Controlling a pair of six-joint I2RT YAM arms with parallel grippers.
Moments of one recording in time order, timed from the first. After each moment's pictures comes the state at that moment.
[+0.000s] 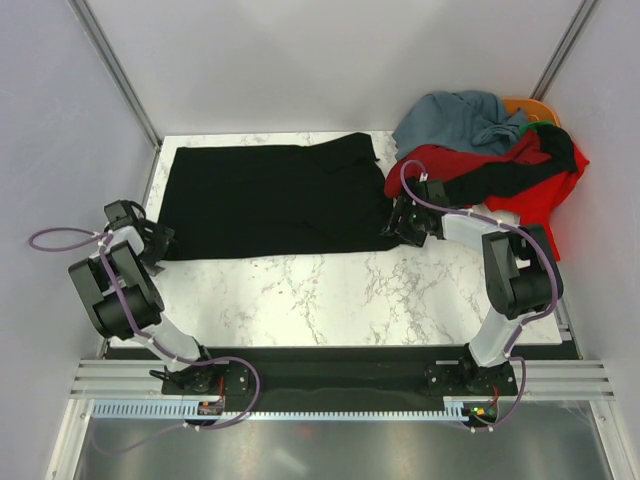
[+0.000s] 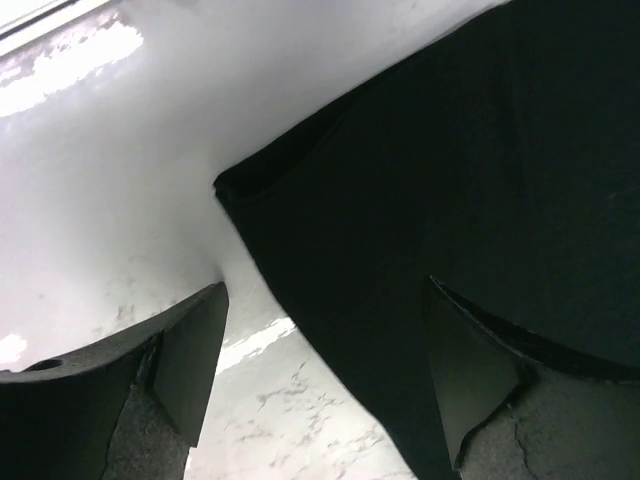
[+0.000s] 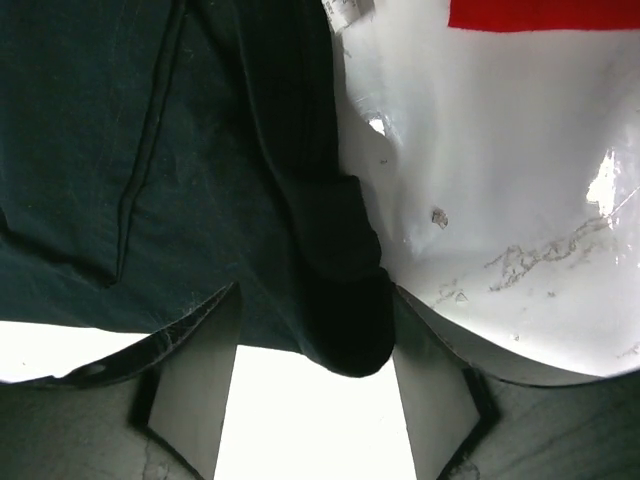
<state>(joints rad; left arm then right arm) 0.52 1.66 0.96 -0.37 0.00 -0.69 0.23 1.77 1.01 -0.19 -0.19 0.63</state>
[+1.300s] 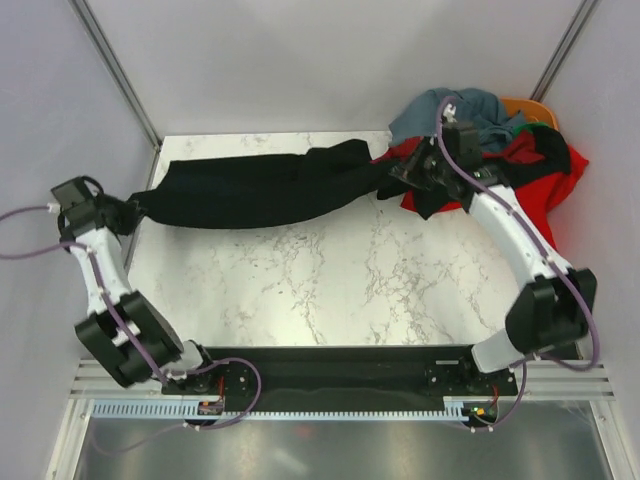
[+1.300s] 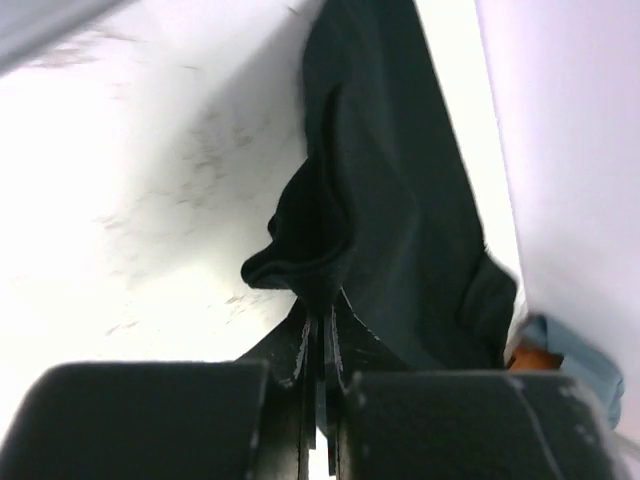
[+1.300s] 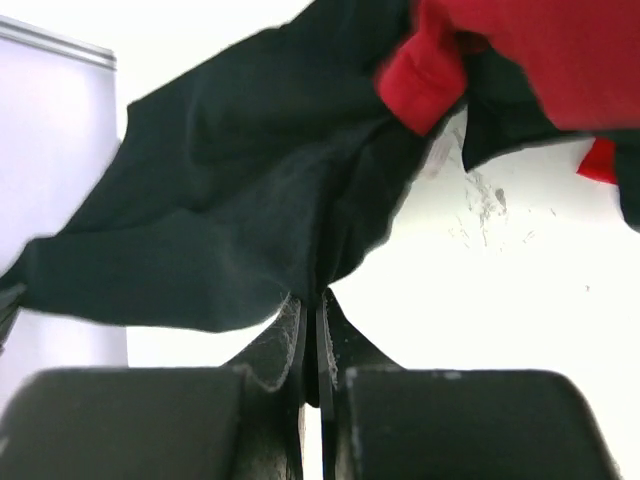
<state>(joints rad) 0.57 1.46 1.22 -0.53 0.28 -0.74 0.23 1.64 1.51 -0.46 -0.26 0.68</state>
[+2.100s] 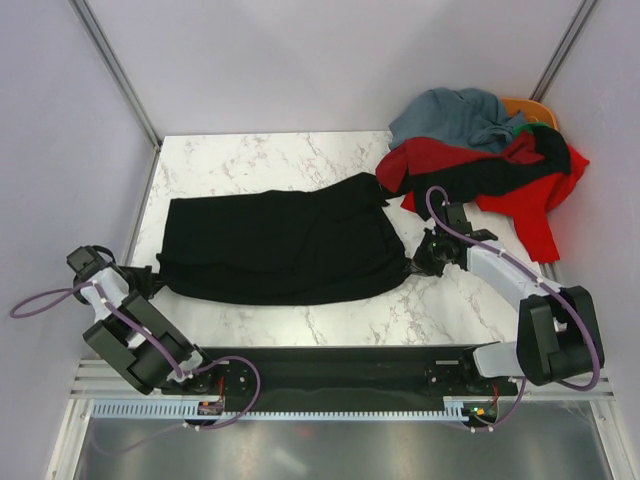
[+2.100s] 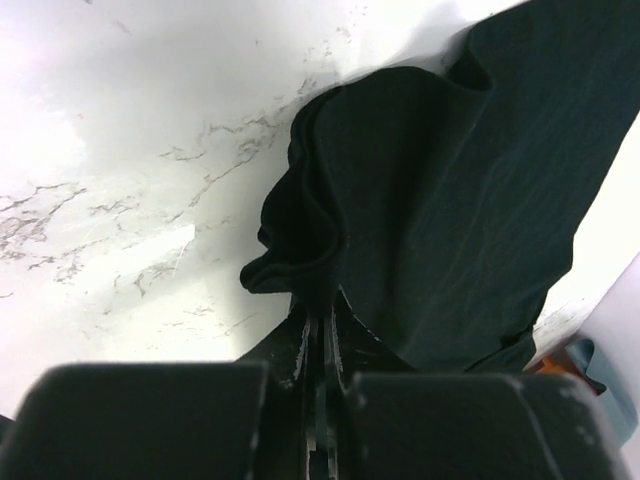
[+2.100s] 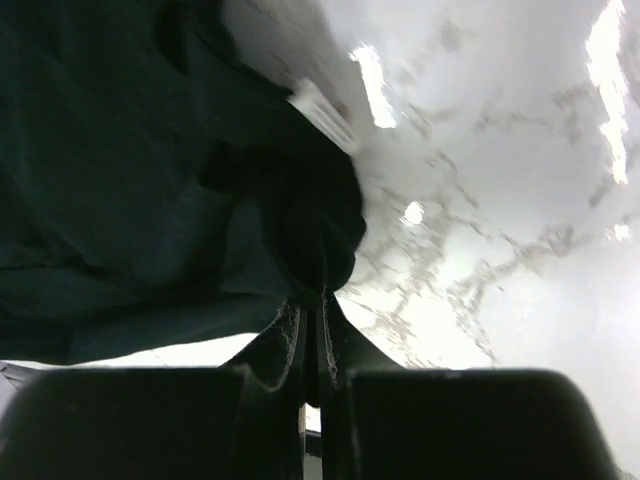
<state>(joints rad) 0.85 1.30 0.75 -0.62 0.34 -0.70 0.22 1.37 0.80 -0.52 -0.20 0.72</state>
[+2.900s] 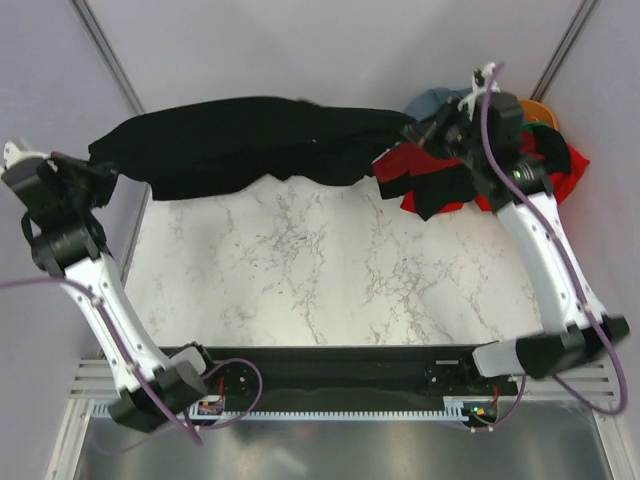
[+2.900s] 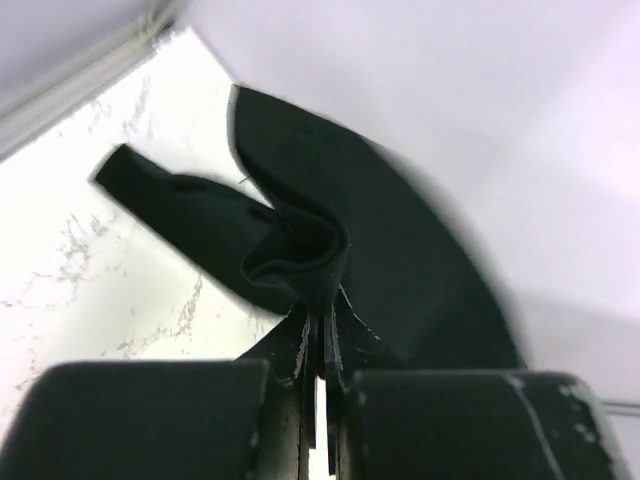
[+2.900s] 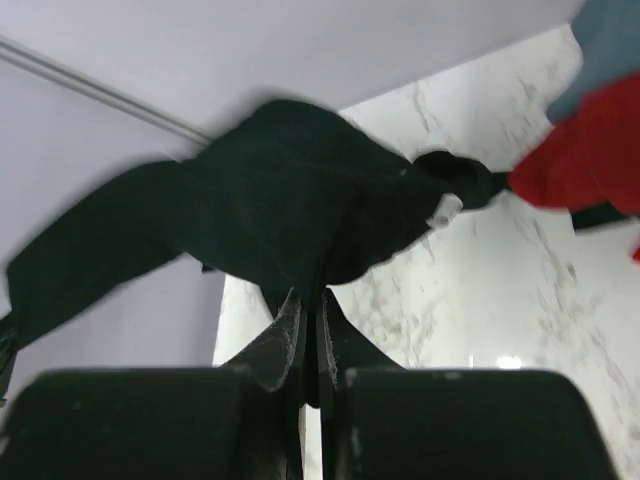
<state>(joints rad) 0.57 1.21 1.51 -0.64 0.34 -0.75 0.27 1.53 1.80 -0.58 -0.17 0.76</state>
